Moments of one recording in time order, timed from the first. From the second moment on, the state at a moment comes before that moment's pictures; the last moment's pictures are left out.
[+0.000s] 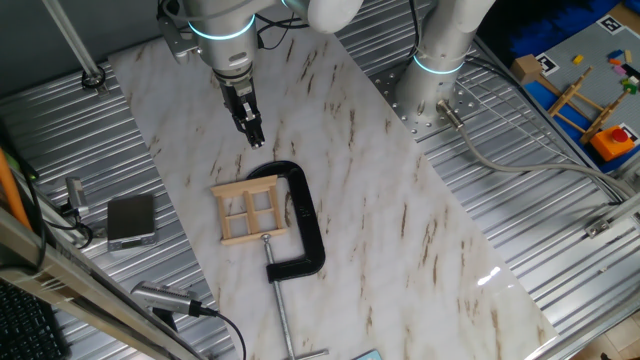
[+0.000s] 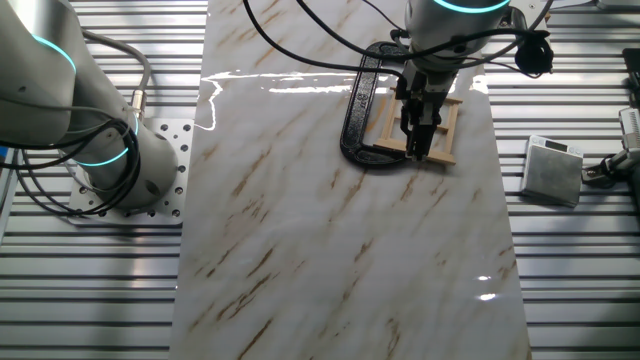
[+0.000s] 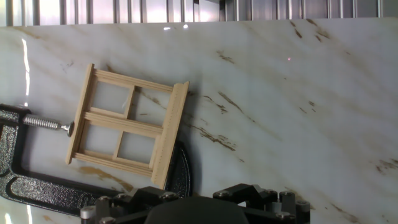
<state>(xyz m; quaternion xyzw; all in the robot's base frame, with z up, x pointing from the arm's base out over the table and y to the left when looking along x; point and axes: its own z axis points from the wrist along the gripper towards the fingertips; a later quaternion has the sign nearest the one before) 0.500 0.000 0.170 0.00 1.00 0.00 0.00</state>
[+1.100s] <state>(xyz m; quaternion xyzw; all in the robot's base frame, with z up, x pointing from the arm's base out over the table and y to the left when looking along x) 0.500 0.000 0.170 -0.04 1.00 0.01 0.01</state>
